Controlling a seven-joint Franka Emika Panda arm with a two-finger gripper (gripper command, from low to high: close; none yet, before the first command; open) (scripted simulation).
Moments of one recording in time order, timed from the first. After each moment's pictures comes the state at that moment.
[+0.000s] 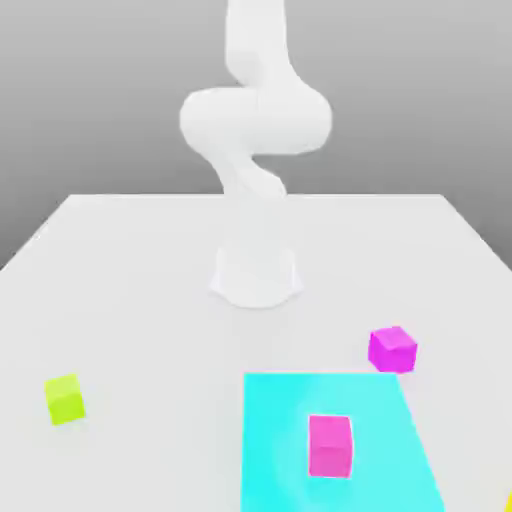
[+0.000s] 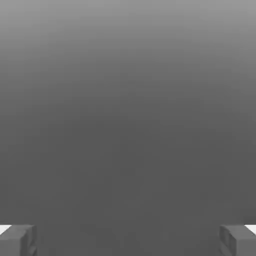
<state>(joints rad) 0.04 -0.72 -0.08 -2.32 0.03 2.33 0.70</state>
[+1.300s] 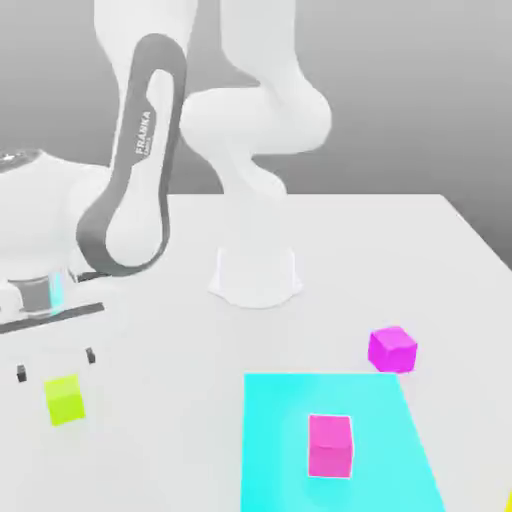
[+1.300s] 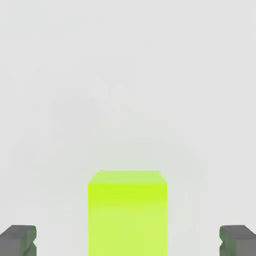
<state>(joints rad) 0.02 0.30 -0.60 -2.59 0.51 2.80 -0.70</state>
